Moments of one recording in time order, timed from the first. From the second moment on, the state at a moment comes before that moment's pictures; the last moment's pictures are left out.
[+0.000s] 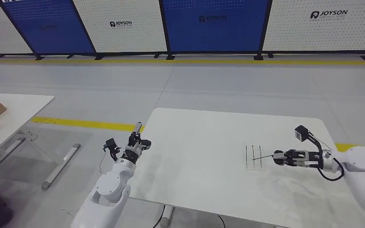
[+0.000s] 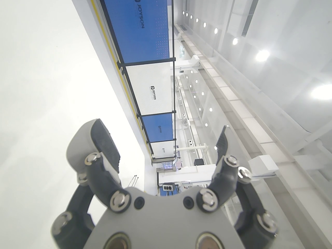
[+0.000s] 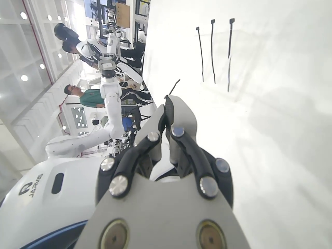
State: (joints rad) left arm 1.73 -1.15 -1.60 -1.80 -0.42 0.00 0.00; right arm -0.70 -0.97 0.81 -0.79 0.47 -0.32 1.34
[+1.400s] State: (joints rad) left arm 1.63 -1.17 -1.38 -1.91 -0.35 0.10 -0.03; right arm -0.78 -1.07 0.82 -0.93 0.78 -0.34 1.22
